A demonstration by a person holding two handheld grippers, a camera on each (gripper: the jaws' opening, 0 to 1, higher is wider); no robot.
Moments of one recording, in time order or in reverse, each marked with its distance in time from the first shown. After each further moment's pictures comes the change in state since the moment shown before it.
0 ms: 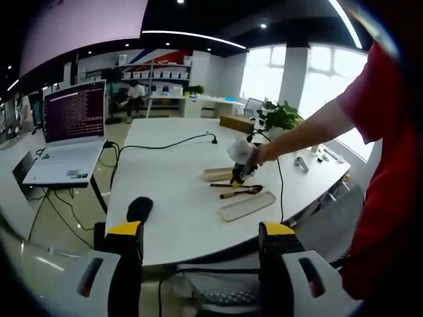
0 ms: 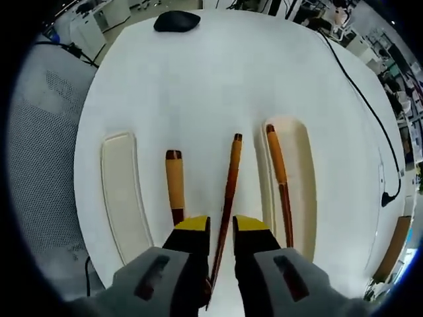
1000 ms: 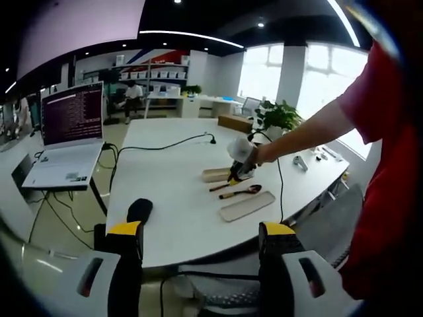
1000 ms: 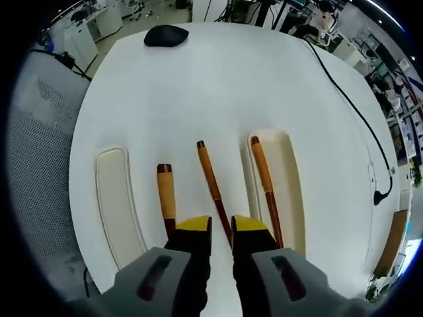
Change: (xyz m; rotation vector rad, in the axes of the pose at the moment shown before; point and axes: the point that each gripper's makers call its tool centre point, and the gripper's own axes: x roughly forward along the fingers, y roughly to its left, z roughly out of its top) left arm 0.000 0.001 0.003 0.012 0.003 -0.012; right arm -0.007 -0.013 0.003 0.049 -0.046 -0.075
